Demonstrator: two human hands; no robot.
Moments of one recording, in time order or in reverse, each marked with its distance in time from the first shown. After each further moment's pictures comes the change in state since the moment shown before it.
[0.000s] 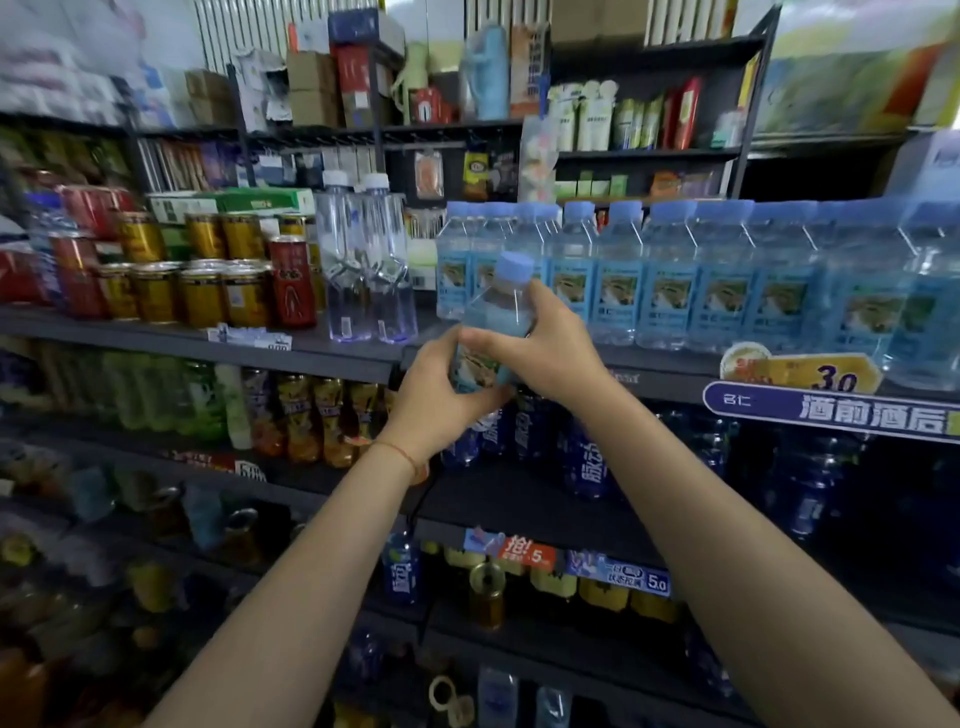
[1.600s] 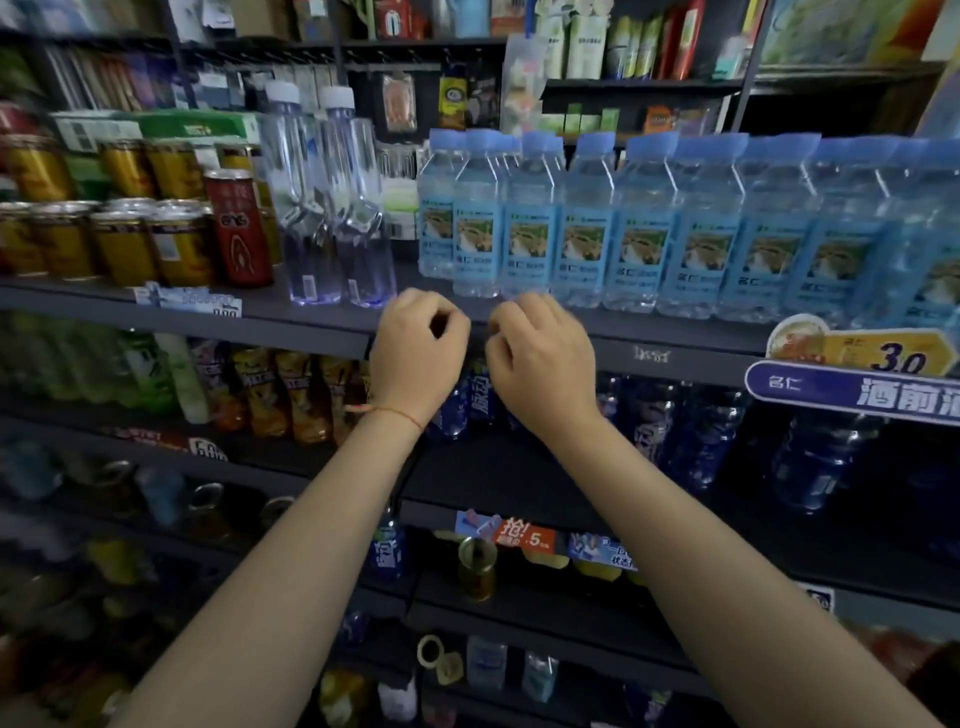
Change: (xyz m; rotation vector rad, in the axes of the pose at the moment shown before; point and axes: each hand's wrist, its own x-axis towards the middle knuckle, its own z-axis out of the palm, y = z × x) left_hand 0.054 -0.034 0.013 0.281 0.338 0.121; right_hand 0.022 0.069 0.055 -0.659 0.454 -0.516
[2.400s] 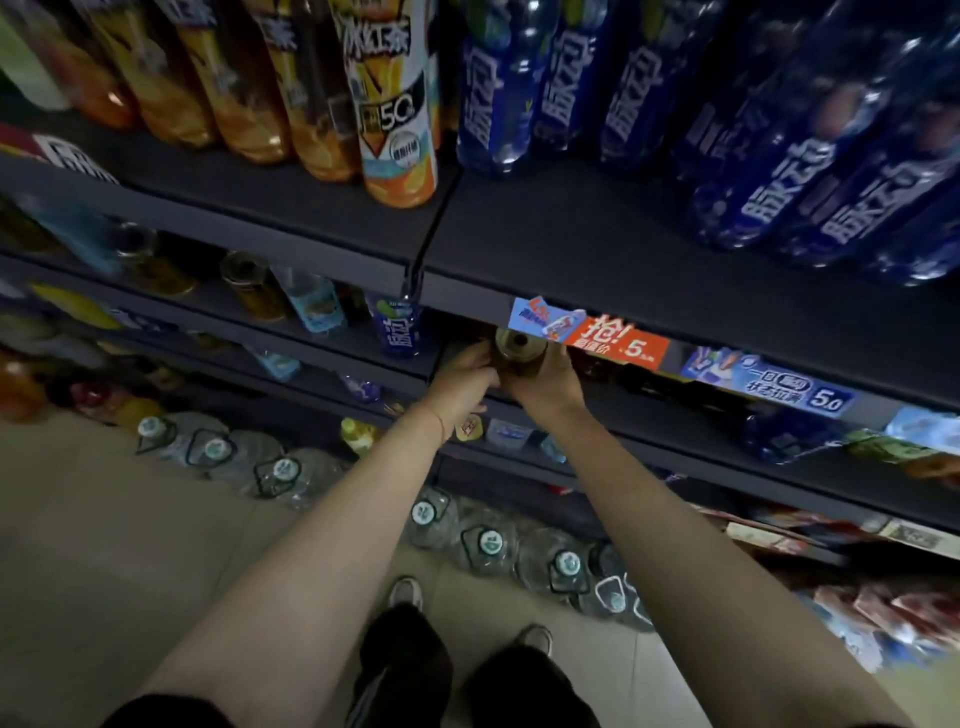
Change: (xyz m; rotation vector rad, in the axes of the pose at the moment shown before) left_hand -0.237 -0.217 0.135 -0.486 -0.814 -1.256; right_hand -0.314 -0.016 0.177 0.400 -1.016 1.251
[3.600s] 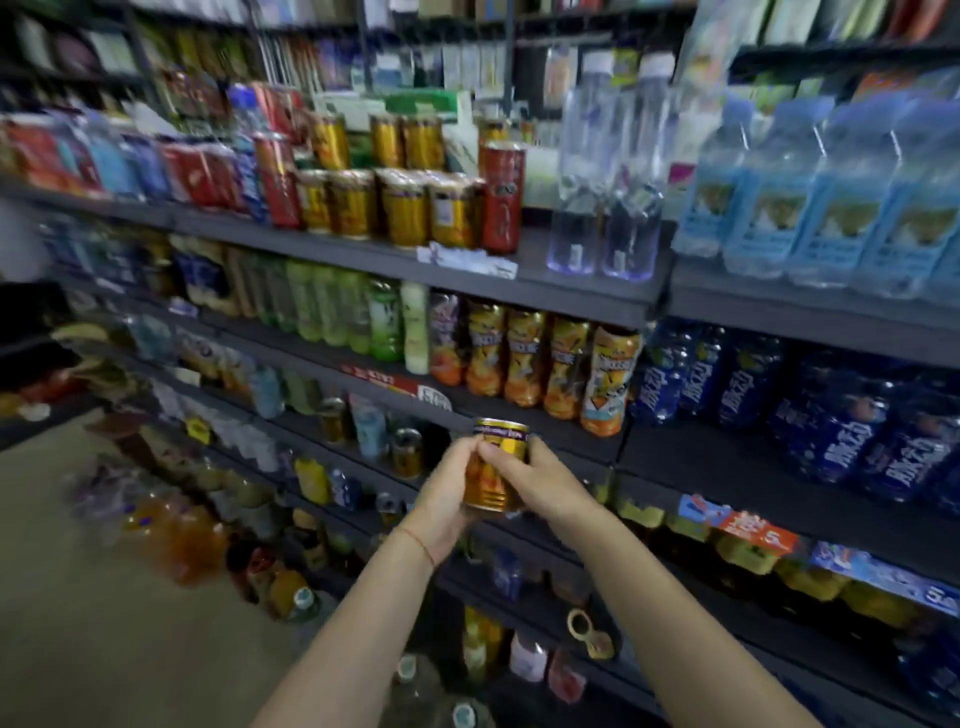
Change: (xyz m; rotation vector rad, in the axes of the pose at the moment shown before) left_hand -0.235 0.065 -0.204 -0.512 0.199 0.347; right_hand -0.200 -0.264 0.041 0.378 -0.407 -0.345
